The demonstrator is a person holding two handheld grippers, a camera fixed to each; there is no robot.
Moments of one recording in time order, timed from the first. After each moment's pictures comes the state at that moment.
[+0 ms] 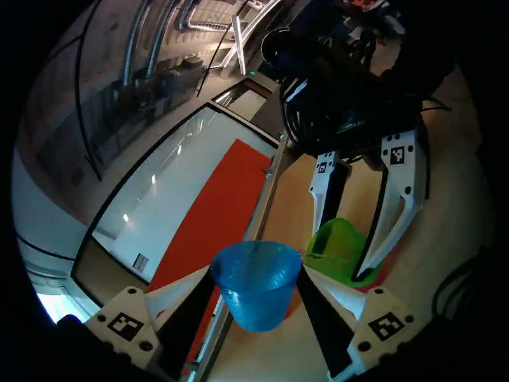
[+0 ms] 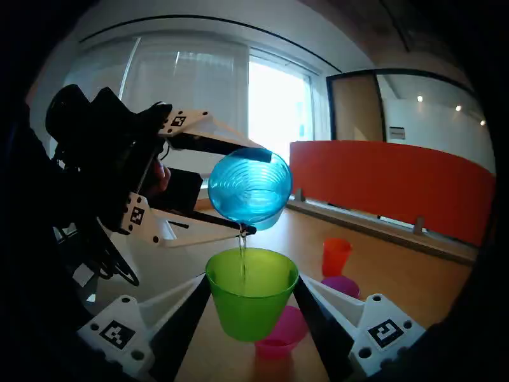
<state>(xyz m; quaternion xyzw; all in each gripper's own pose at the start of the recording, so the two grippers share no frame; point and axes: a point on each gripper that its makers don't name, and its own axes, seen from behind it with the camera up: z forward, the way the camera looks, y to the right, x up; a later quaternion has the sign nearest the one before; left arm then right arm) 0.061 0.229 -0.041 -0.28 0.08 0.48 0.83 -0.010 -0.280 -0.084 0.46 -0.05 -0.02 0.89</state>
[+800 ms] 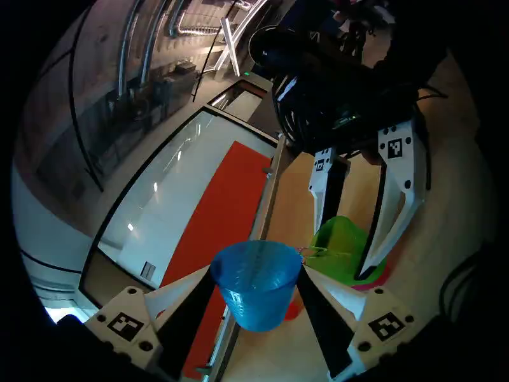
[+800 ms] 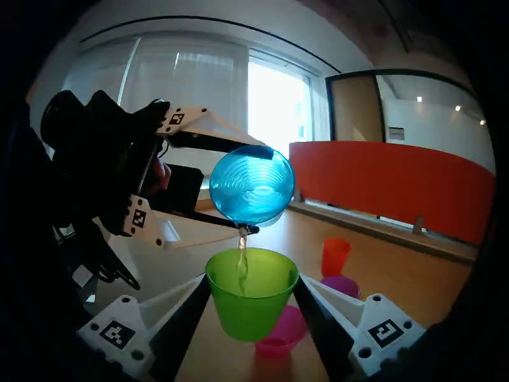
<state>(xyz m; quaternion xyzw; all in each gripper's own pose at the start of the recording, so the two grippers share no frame) 0.064 0.234 -0.039 -0.27 0.09 0.51 0.81 -0.010 -0.279 -0.084 0.45 -0.05 -0.02 0.89</state>
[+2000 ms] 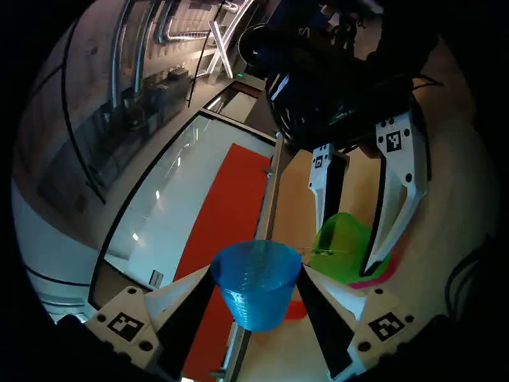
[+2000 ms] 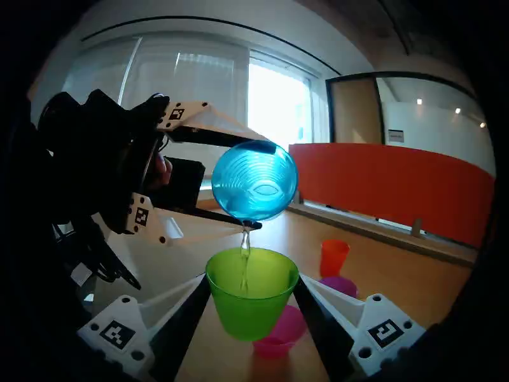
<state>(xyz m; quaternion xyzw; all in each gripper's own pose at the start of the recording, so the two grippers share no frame) 0.070 0.237 -0.044 -0.26 0.10 0.54 0.79 -0.007 -0.278 -0.084 0.45 -0.04 -0.02 0.89</state>
